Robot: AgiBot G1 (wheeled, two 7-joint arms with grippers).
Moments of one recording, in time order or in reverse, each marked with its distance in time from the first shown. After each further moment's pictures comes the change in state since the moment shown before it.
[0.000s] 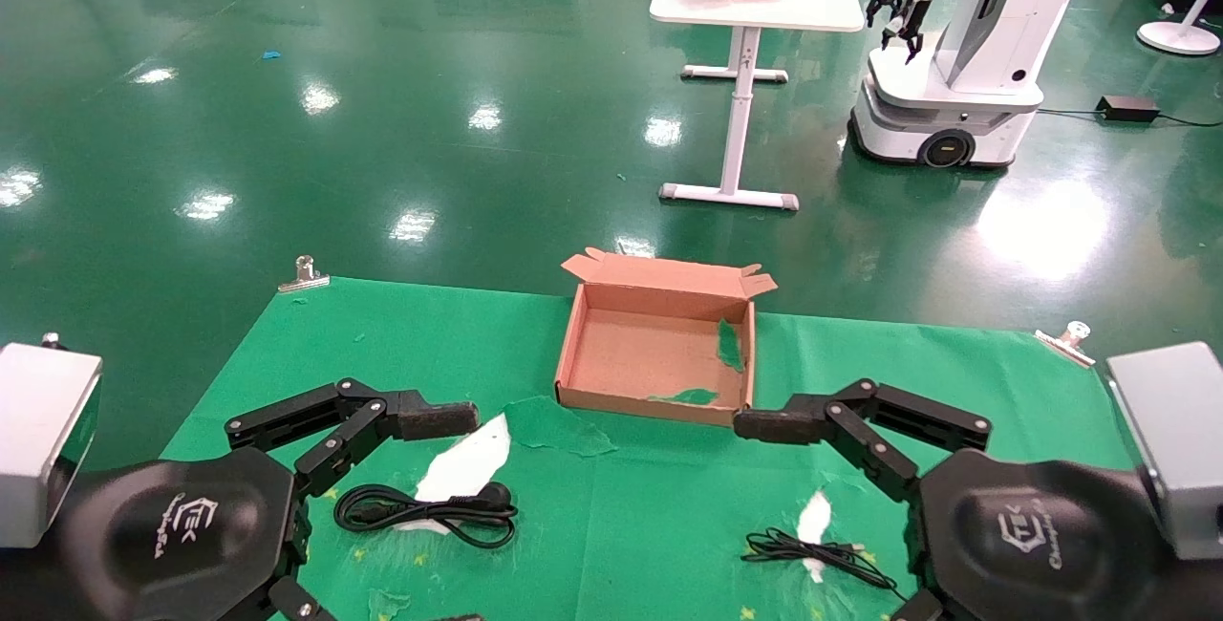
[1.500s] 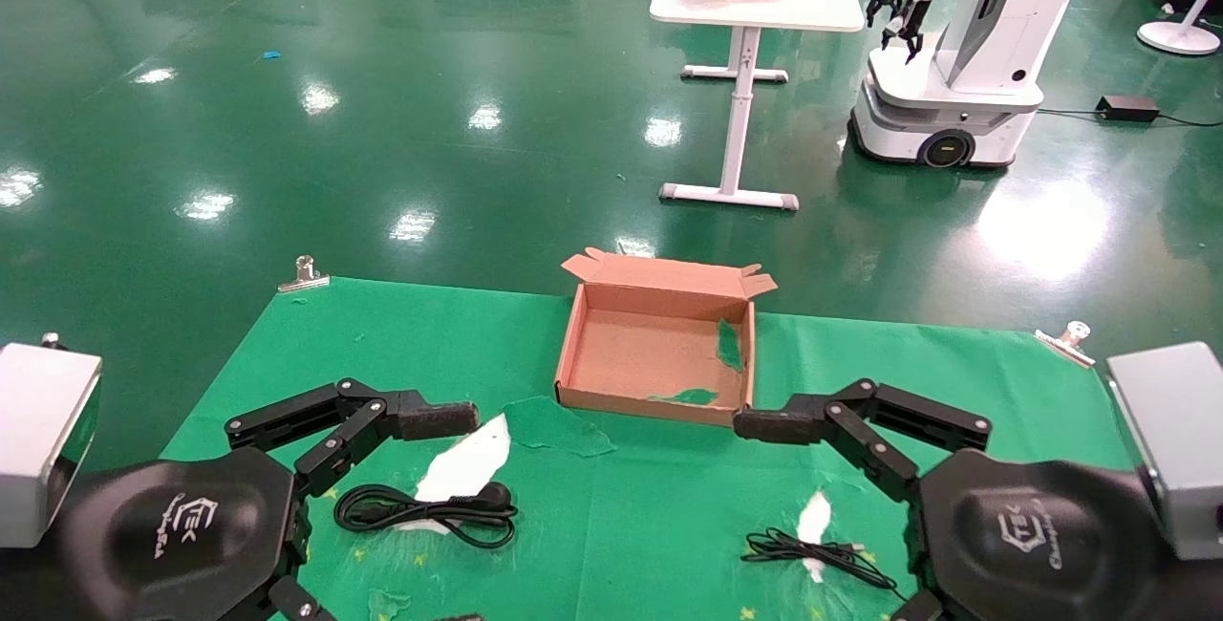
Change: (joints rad) left arm 0.000 0.000 0.000 0.000 0.000 0.000 0.000; right arm 0.000 0.000 0.000 0.000 0.000 0.000 0.000
